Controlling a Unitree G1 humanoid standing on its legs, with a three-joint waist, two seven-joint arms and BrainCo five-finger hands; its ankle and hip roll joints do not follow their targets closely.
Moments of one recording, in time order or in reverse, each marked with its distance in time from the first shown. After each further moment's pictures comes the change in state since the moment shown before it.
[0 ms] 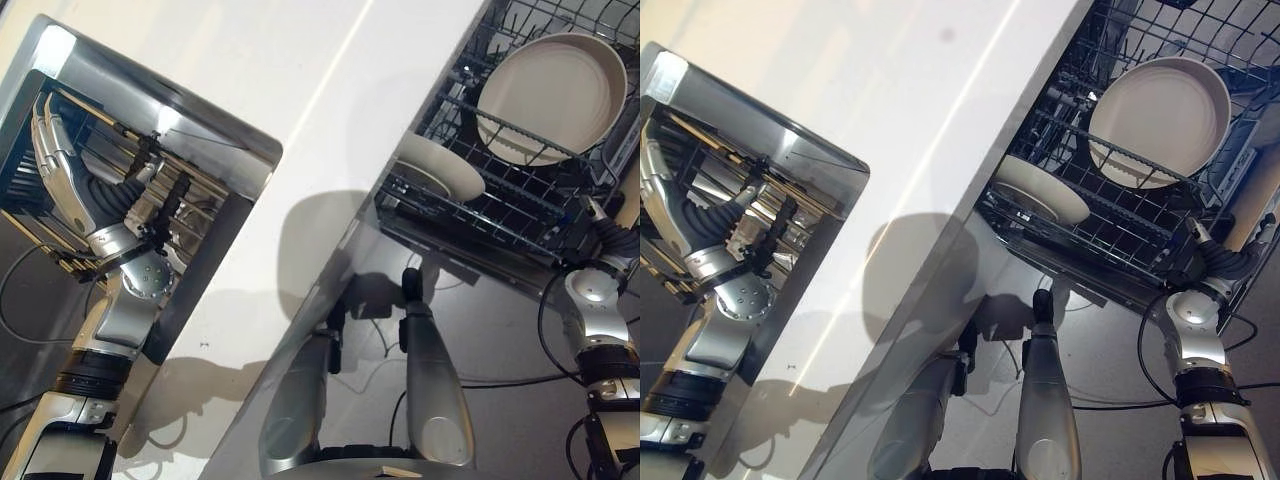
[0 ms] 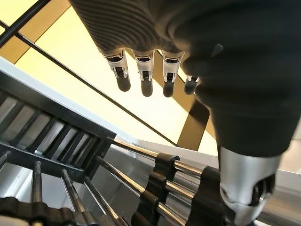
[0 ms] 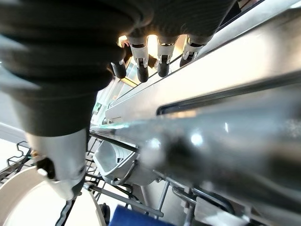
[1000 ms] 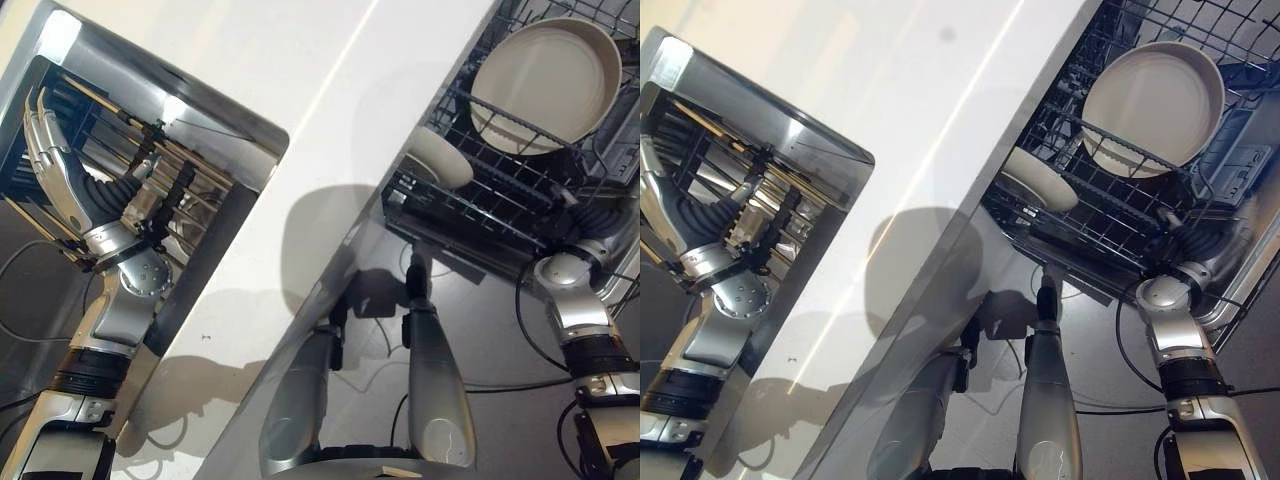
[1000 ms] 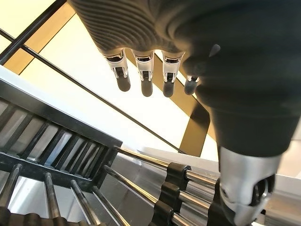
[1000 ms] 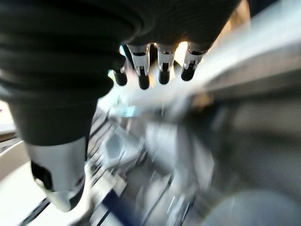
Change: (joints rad) left arm 0.004 0.003 0.008 -0.015 0.017 -0.007 0.011; right arm -0.020 0.044 0.057 -0.202 -0.165 0.191 -0.051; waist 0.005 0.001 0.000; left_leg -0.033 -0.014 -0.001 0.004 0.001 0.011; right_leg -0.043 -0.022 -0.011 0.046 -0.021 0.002
